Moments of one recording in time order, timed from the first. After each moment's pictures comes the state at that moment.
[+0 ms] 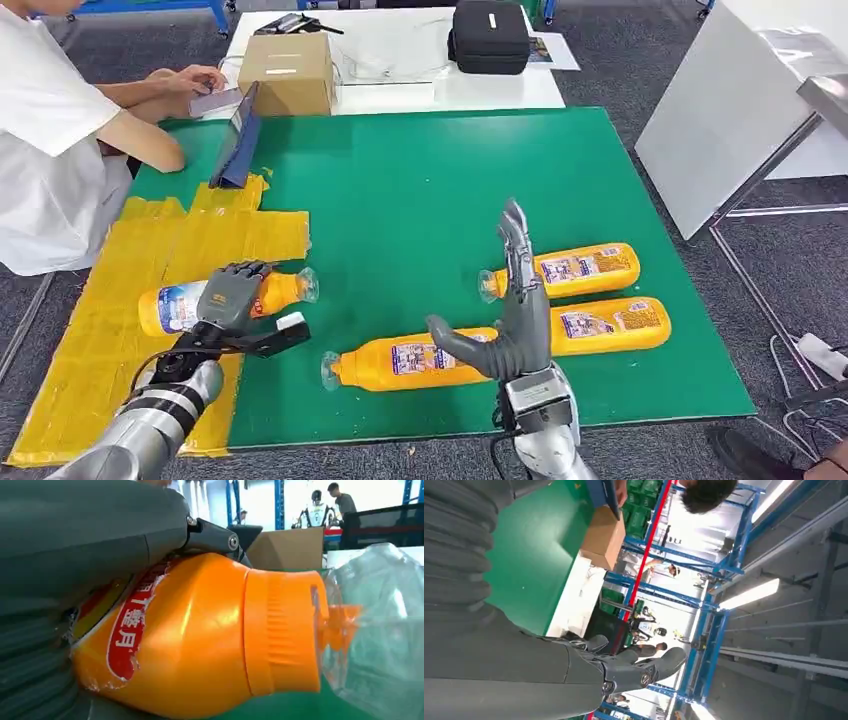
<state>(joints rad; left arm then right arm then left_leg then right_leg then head) -0.46 0.11 -0.19 -0.60 -1.19 0.57 -0.38 -0.08 0.10 0.45 -1.65 0.24 -0.32 -0.51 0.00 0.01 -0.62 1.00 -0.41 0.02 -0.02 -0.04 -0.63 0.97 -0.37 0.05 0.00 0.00</state>
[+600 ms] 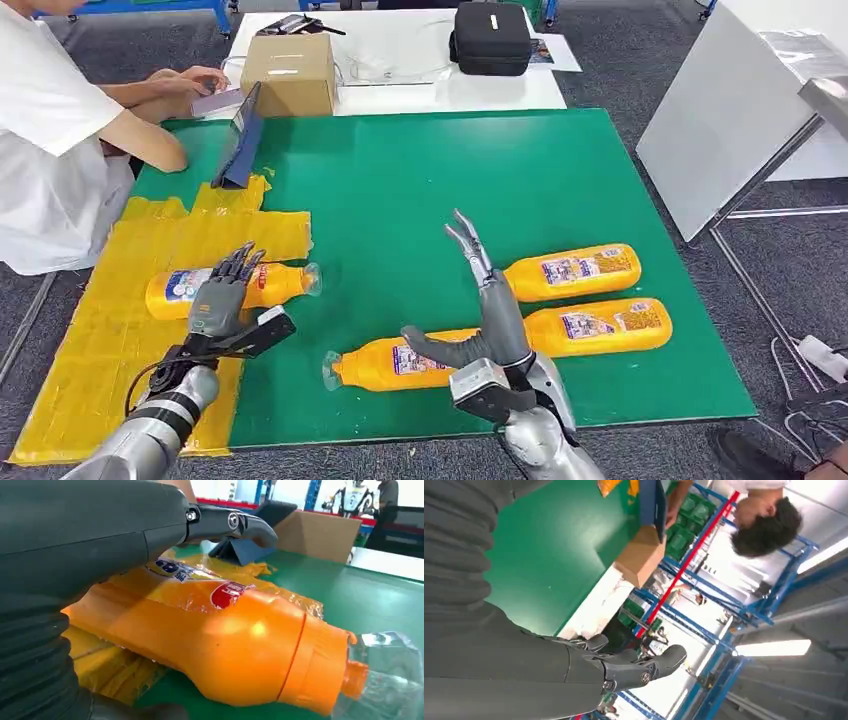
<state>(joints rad) -0.42 0.10 -0.14 -0.62 -0.95 0.52 -0.48 -0.14 0.06 0.49 -1.54 0.44 -0.25 -0.42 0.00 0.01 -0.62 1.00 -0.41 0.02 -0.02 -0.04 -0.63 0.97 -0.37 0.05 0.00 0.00</state>
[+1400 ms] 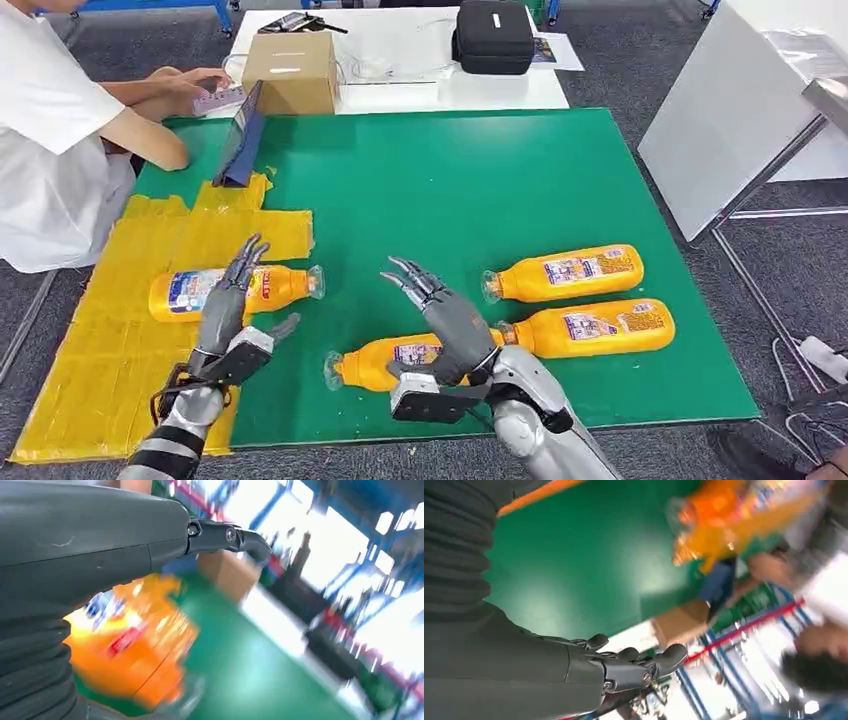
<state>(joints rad) -0.15 0.02 -0.10 -1.19 -0.59 0.42 -0.70 -0.26 -0.02 0.63 -1.36 0.73 -0.10 -0.29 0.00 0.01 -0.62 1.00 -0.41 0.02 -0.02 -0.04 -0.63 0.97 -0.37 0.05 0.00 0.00</state>
